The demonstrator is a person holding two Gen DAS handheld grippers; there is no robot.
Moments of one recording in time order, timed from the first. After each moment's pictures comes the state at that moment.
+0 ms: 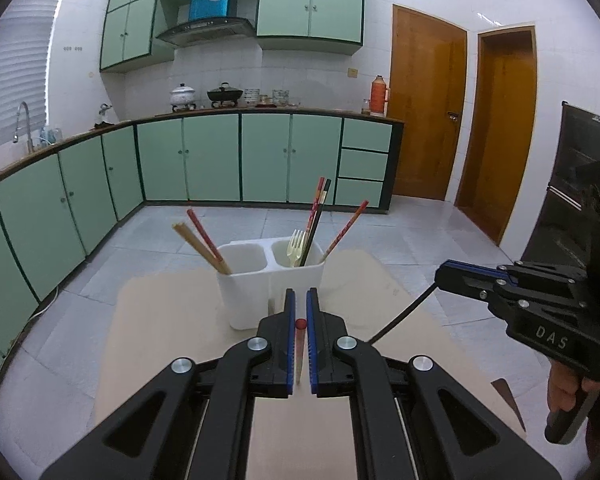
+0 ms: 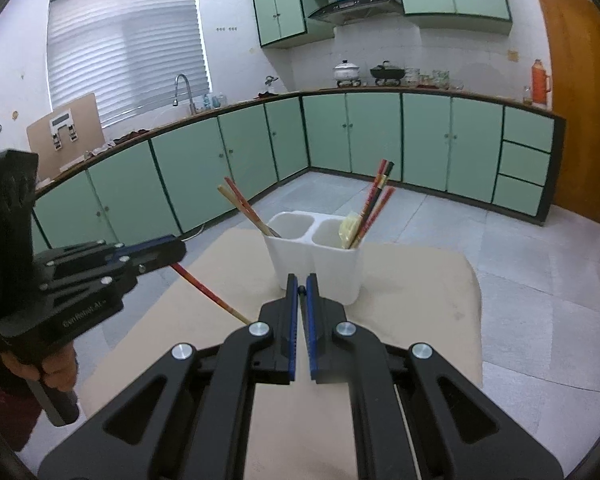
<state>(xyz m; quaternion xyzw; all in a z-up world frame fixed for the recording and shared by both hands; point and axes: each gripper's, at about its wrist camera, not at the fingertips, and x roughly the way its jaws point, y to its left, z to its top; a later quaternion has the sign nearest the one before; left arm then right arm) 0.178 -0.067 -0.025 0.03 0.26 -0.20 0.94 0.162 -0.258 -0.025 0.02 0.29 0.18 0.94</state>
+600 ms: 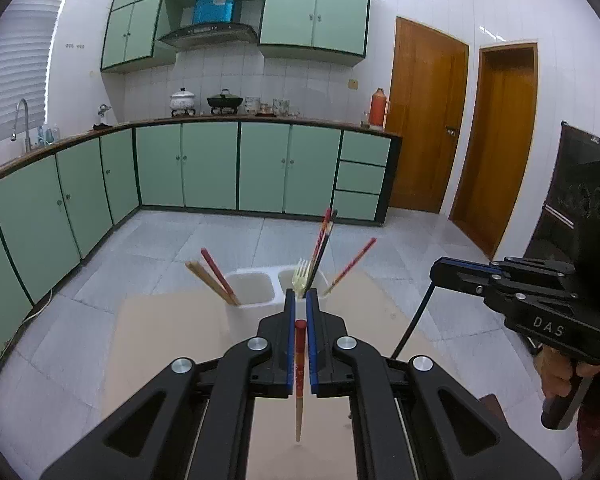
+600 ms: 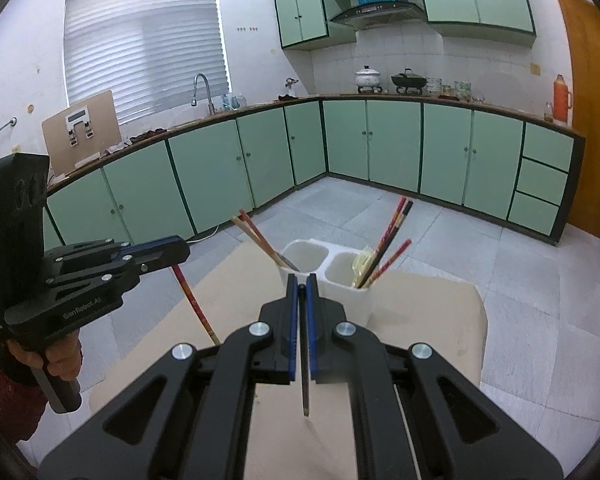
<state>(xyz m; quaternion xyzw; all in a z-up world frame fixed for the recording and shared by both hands) 0.192 -0.050 0.007 0.01 0.25 -0.20 0.95 0.189 -0.248 0.017 0.00 0.28 0.22 0.94</state>
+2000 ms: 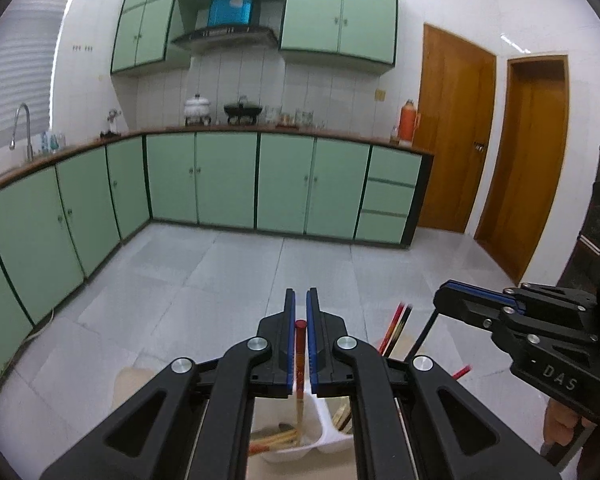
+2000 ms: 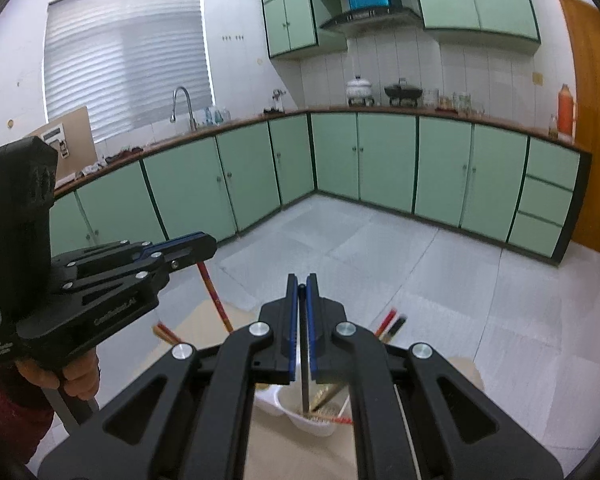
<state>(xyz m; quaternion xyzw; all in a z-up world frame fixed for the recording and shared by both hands) 0.362 -0.066 0.013 0.00 0.25 -0.17 0.95 0.355 -0.246 0.023 0.00 0.27 0.20 0.94</state>
